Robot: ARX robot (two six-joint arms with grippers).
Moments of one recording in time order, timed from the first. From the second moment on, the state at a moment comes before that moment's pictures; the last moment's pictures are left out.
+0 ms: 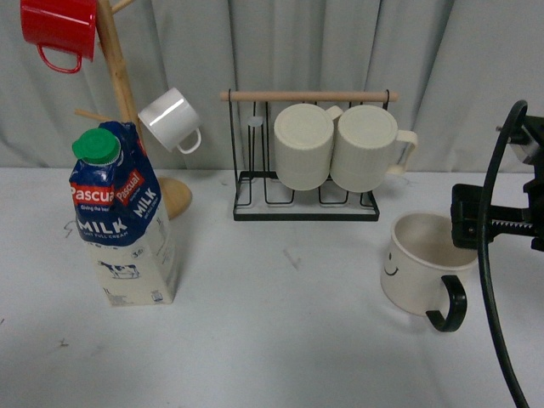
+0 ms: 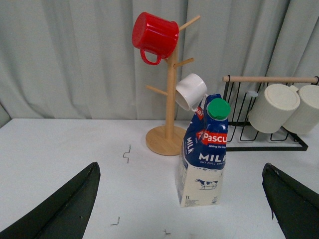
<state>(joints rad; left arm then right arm) 0.00 0.01 0.01 0.00 0.00 -0.01 0.09 1.92 1.01 0.04 0.04 0.18</state>
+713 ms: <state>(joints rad) 0.00 0.01 0.01 0.00 0.00 -0.01 0.11 2.00 1.08 0.01 0.03 0.23</state>
